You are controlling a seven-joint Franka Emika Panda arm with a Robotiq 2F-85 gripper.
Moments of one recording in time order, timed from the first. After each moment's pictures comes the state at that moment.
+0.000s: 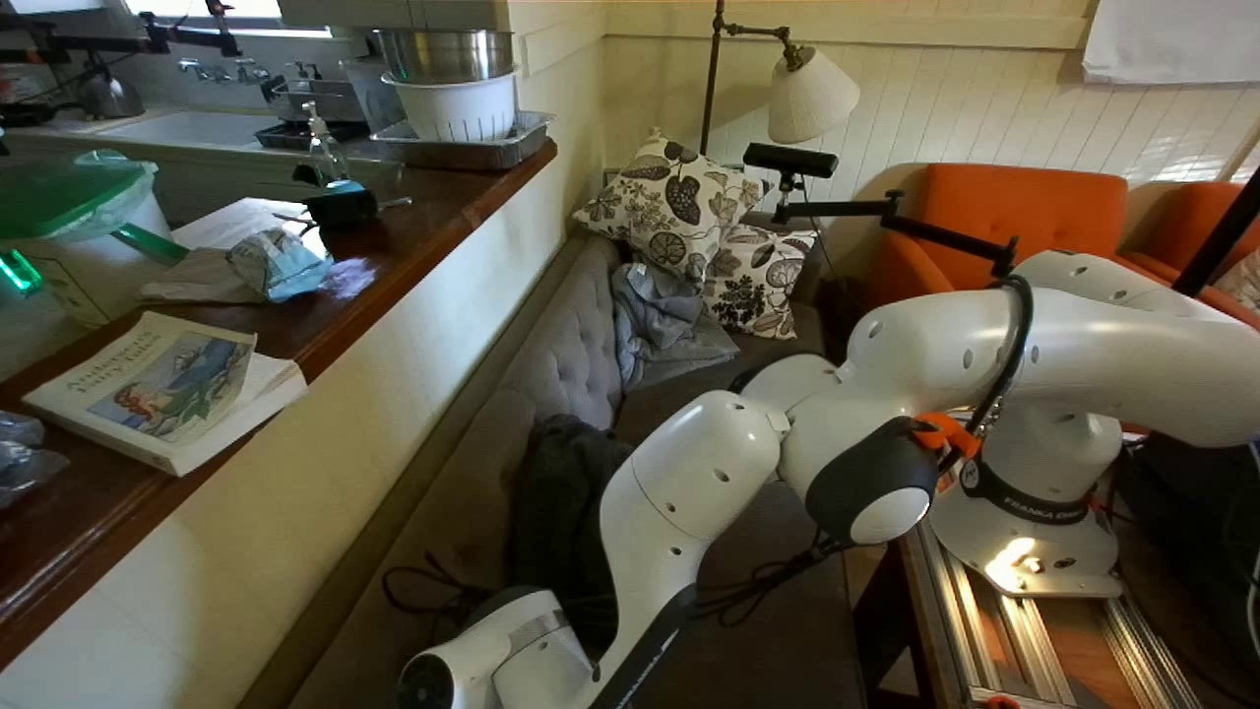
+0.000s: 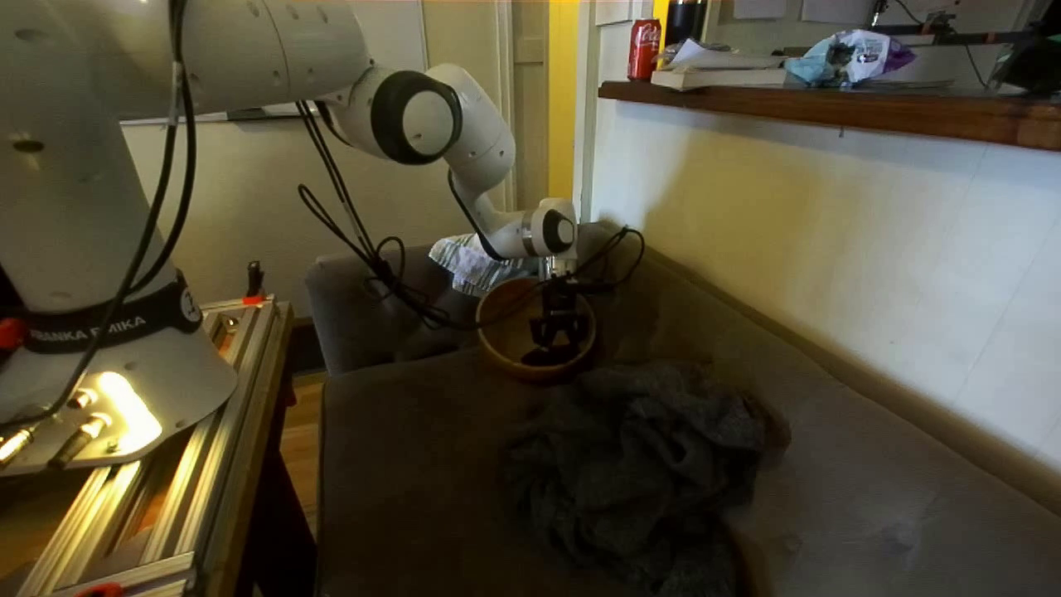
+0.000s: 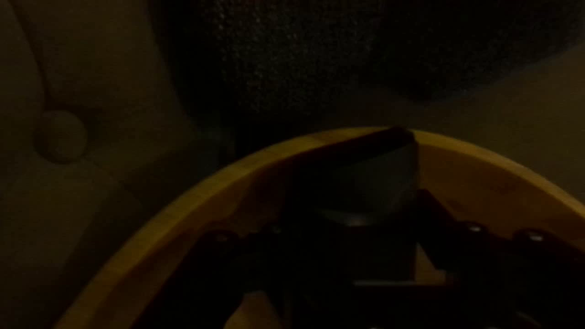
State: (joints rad) arm 0.43 1.48 0.04 -0.95 -0.46 2.09 -0.95
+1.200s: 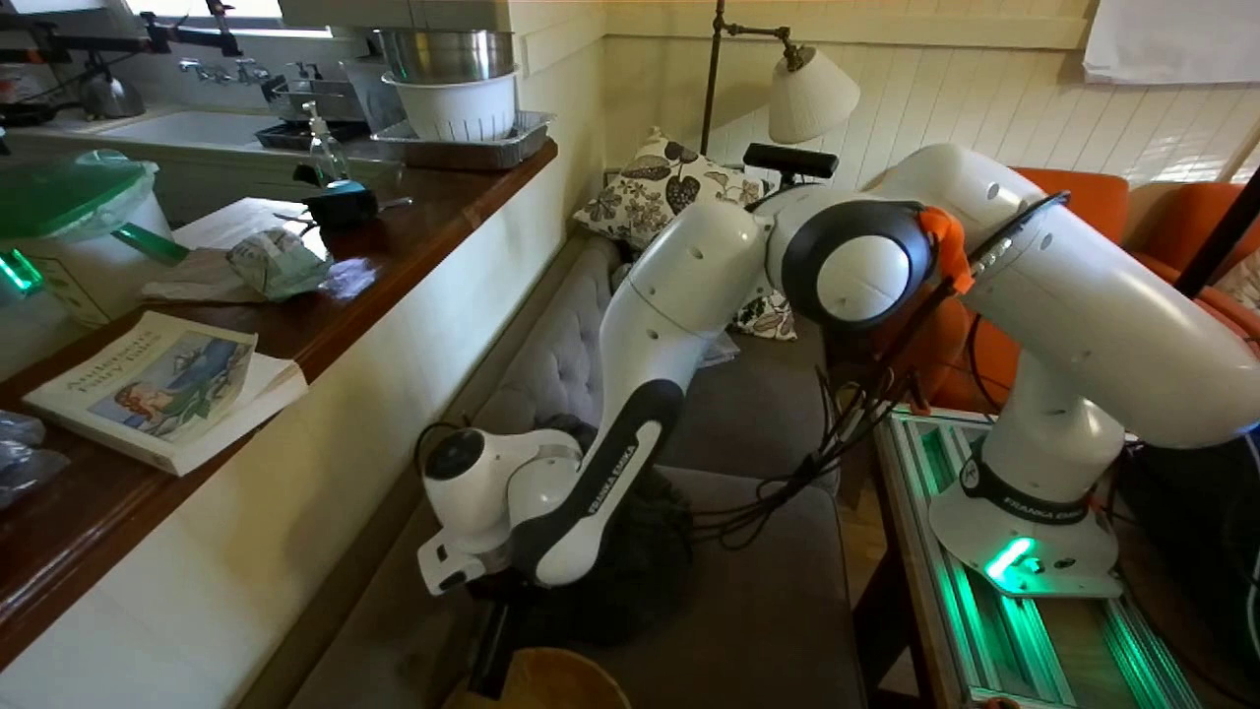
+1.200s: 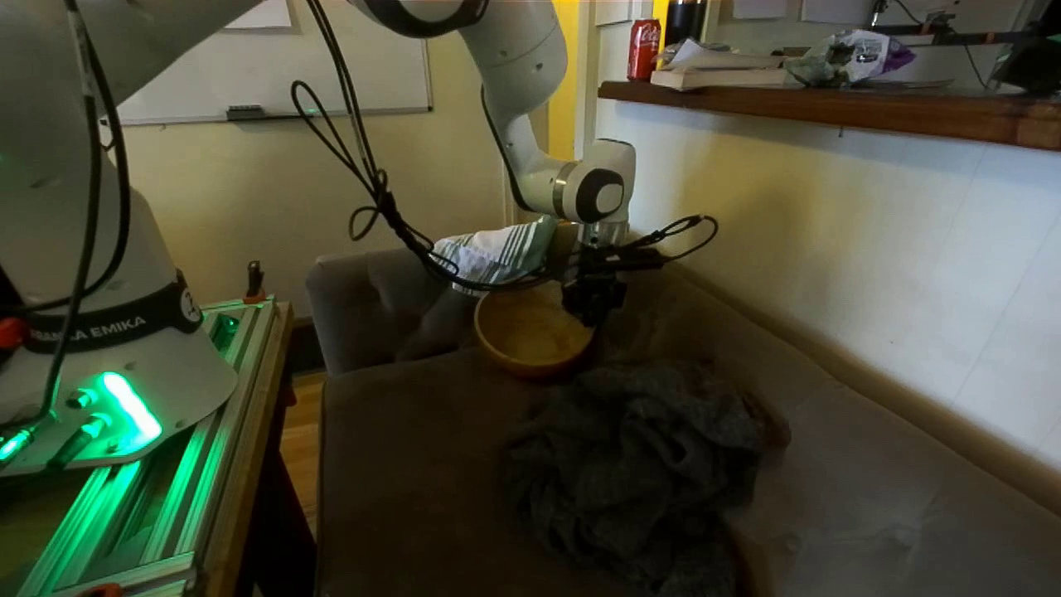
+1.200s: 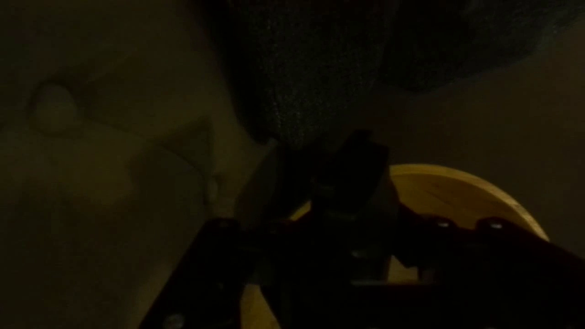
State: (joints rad) arm 0.04 1.05 0.24 -1.52 -0.37 2.46 -1.07
